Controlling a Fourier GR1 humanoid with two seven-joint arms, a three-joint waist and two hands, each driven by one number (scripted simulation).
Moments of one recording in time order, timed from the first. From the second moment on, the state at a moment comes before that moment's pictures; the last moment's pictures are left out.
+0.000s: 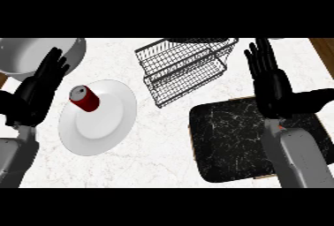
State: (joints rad) left arm -0.31 0.48 -0.07 -1.46 0.35 0.10 0.08; right arm -0.41 -0.20 0.10 -1.48 -0.28 -0.23 -0.05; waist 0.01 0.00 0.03
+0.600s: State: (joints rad) left arm -0.17 0.37 -0.15 -1.44 0.36 0.12 0.14; right arm 0.00 -0.18 -0.21 -1.61 -0.10 -0.67 -0.35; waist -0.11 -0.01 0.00
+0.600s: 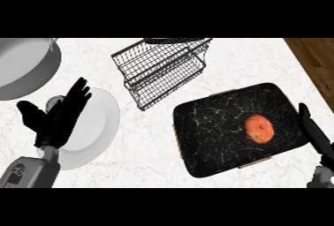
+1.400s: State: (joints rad) left arm -0.19 0.30 -0.25 -1.49 0.32 0.12 0.18; right arm 0.69 -0.01 0.02 -1.85 0.50 -0.95 -0.16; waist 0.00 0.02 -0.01
